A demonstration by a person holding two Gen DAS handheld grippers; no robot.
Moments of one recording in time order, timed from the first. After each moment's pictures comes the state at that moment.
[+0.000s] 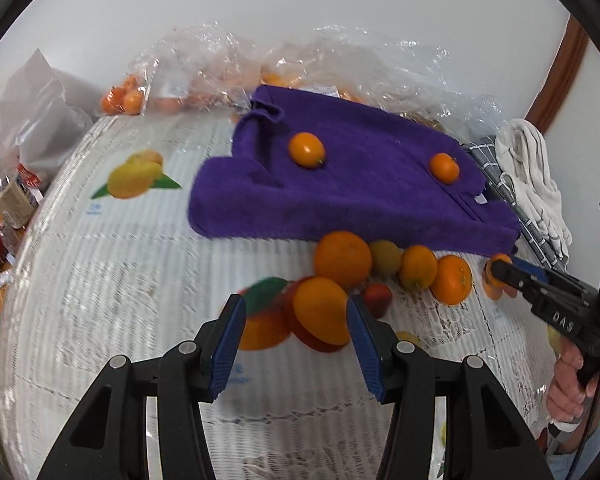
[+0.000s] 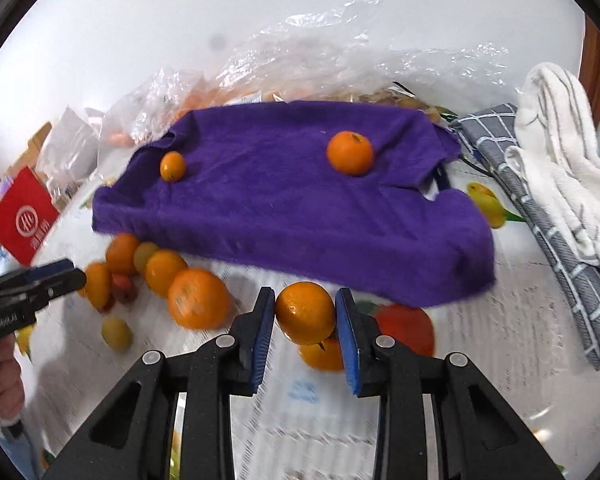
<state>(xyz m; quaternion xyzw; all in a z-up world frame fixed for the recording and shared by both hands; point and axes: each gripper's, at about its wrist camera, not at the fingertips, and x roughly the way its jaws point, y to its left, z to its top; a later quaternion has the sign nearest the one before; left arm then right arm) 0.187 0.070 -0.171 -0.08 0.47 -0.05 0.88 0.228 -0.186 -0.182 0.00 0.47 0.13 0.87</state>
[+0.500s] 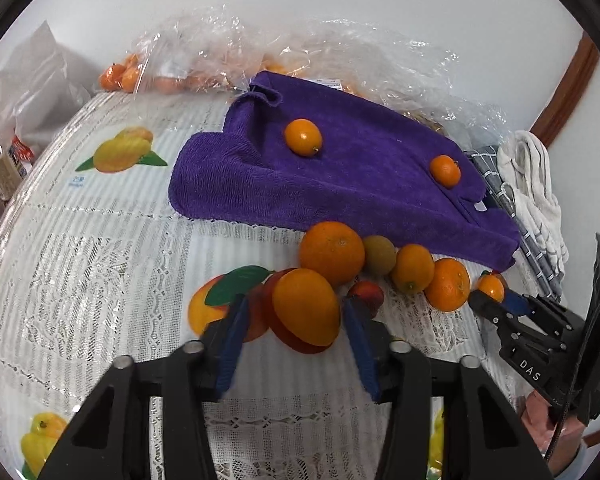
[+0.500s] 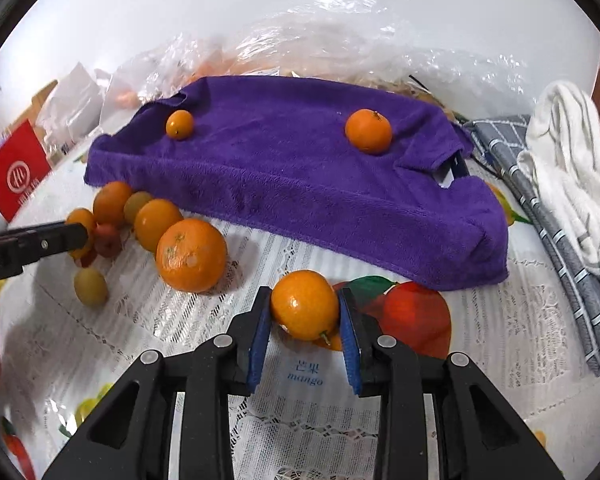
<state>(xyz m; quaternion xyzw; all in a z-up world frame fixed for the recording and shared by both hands) 0.186 0.061 -0.183 -0.11 0.46 -0.05 0.88 0.215 -0.169 -0.203 -0.06 0.46 0.13 0.87</state>
